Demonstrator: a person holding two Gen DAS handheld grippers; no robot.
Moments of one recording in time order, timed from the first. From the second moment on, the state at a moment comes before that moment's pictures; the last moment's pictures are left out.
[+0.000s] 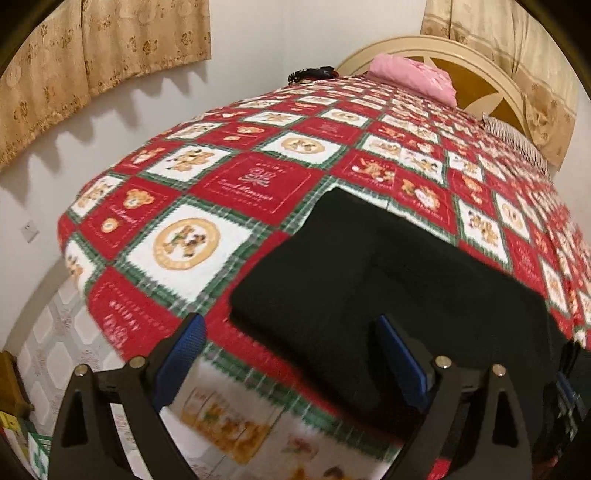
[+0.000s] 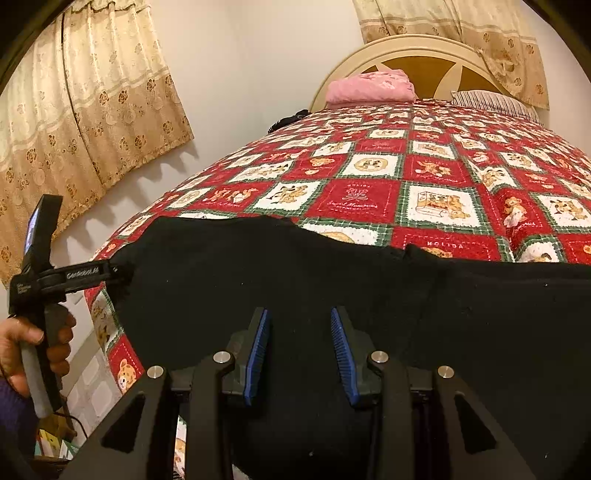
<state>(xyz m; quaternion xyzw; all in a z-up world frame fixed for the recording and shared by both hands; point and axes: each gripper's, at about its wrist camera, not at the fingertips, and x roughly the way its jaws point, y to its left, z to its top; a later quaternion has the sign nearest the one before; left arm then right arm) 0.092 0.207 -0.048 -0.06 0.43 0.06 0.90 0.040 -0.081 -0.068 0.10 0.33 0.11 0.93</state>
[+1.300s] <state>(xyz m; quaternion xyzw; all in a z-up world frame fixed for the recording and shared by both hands) 0.083 0.152 -0.017 0.01 0.36 0.07 0.93 0.021 -0.105 -0.021 0.15 0.28 0.11 0.94</state>
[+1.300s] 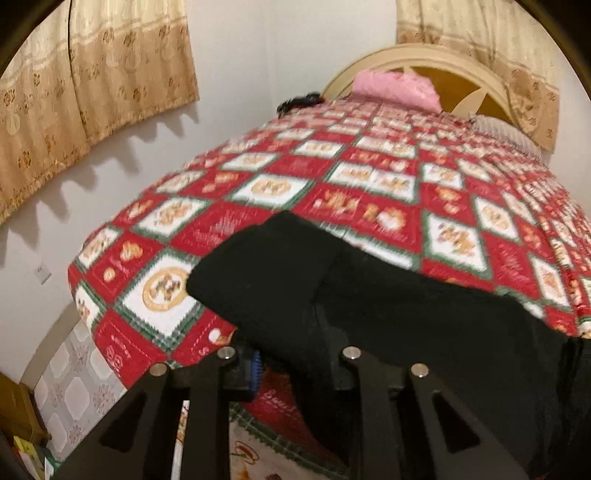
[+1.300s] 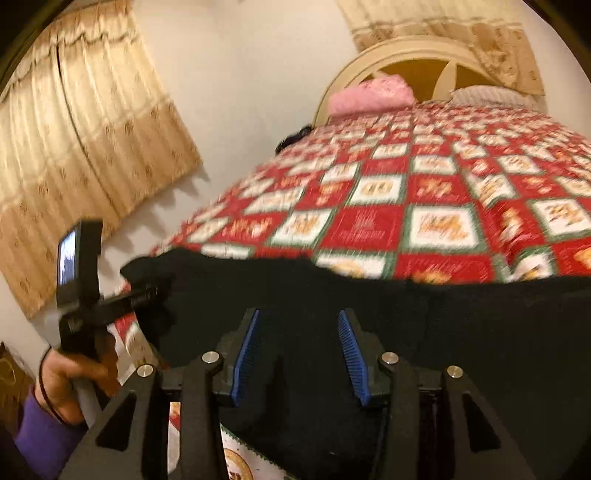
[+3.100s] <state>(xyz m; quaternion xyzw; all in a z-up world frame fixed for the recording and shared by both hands) -0.003 0.008 0.022 0.08 0.28 -0.27 0.92 -0.051 -0.279 -0.013 0.34 0.28 -0.04 0.90</state>
